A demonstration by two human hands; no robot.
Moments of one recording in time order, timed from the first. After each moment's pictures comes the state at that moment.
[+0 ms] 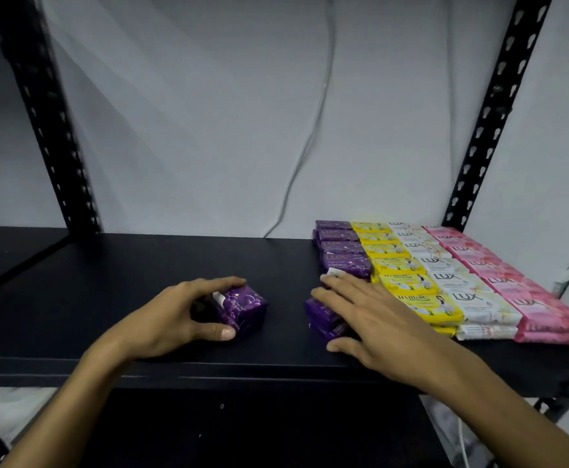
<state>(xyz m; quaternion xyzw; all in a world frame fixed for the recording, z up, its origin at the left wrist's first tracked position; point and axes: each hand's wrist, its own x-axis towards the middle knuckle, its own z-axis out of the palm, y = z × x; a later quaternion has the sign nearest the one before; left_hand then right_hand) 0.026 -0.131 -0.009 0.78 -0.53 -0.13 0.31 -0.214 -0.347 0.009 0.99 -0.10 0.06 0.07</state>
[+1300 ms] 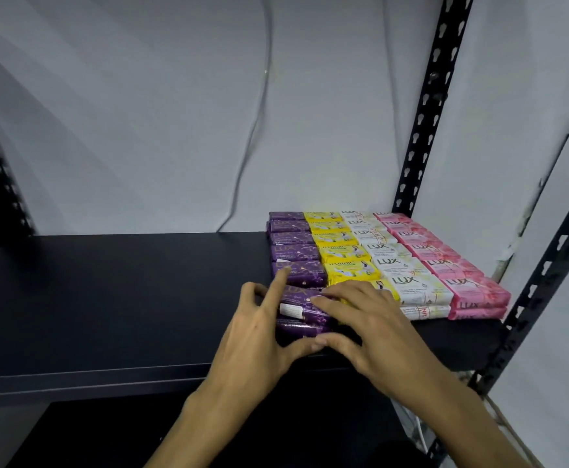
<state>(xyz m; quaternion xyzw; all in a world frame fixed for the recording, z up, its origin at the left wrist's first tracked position) -0.127 -0.248 -0.043 0.78 -0.50 0.03 0.36 -0.278 -0.389 -0.031 0.95 -0.11 0.29 0.01</state>
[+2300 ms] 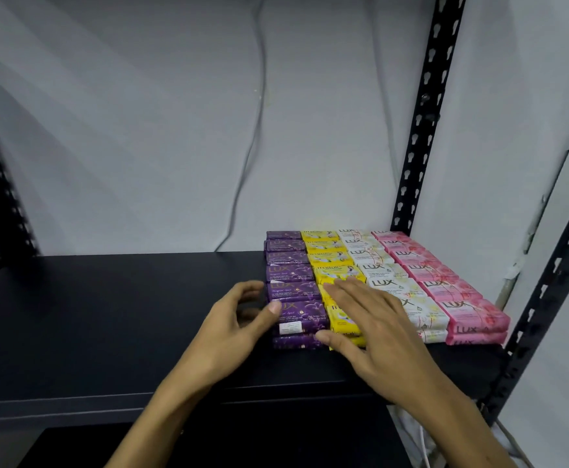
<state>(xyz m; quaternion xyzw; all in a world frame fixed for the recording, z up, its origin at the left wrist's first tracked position) -0.097 -0.260 -0.019 0.69 -0.42 -0.17 0.57 -0.277 -0.424 -0.033 0.94 -0.17 0.30 -0.02</state>
